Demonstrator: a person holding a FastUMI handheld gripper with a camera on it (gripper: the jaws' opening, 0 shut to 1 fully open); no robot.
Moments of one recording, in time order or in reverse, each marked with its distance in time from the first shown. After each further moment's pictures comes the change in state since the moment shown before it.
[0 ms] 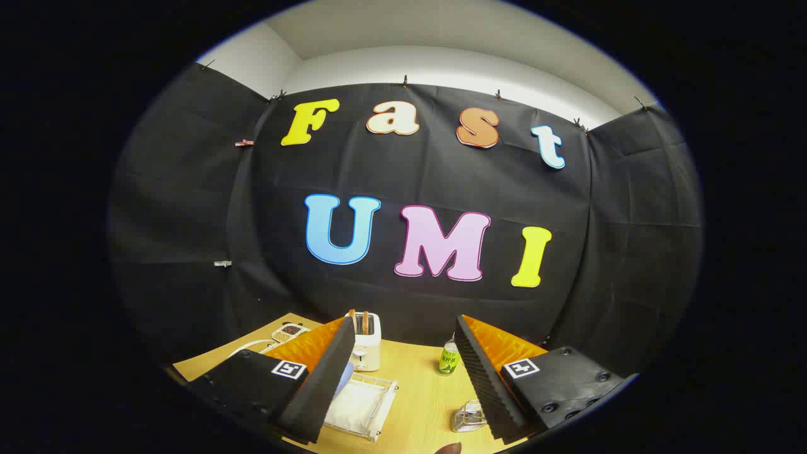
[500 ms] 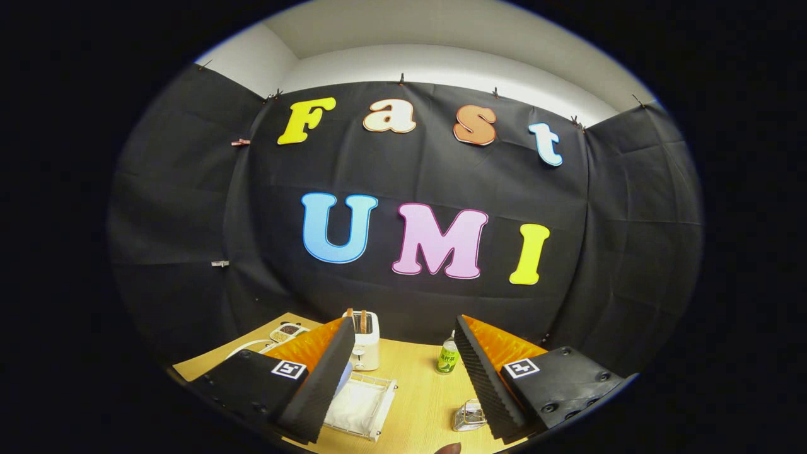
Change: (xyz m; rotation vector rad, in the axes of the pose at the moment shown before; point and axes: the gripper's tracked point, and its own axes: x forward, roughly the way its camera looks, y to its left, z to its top) arm 0.002 -0.003 -0.001 0.014 0.011 -0.012
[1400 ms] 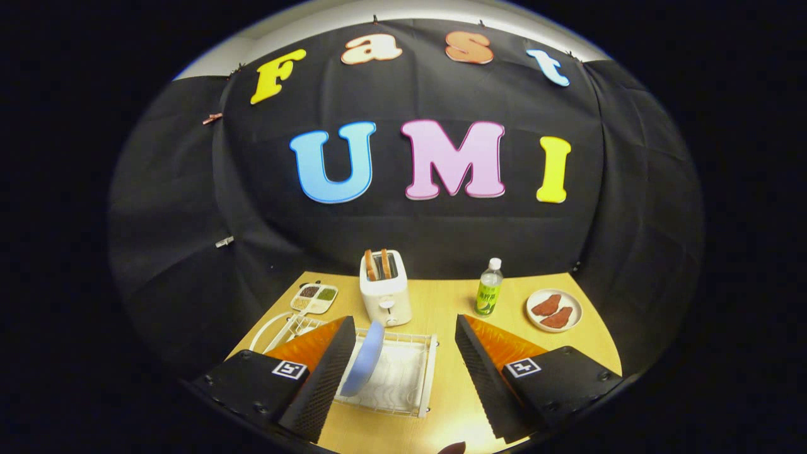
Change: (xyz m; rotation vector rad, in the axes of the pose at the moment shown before) arm 0.065 0.059 -0.110 0.182 0.418 0.047
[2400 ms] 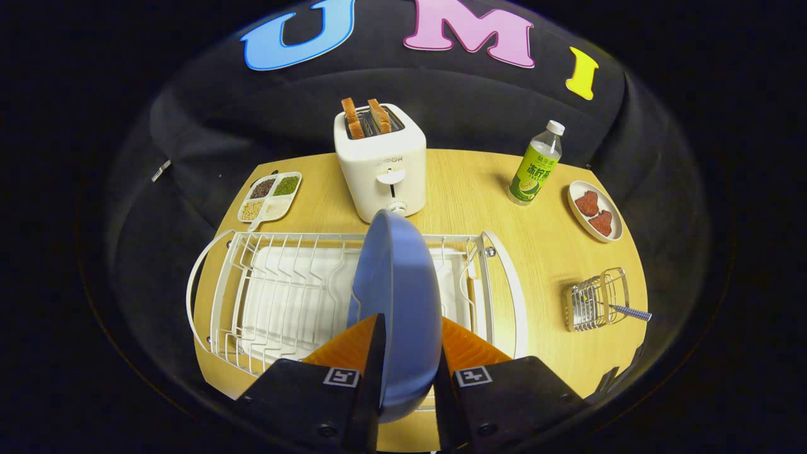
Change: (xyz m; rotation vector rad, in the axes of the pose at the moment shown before) arm 0.145 0.038 -0.171 0.051 0.527 -0.195
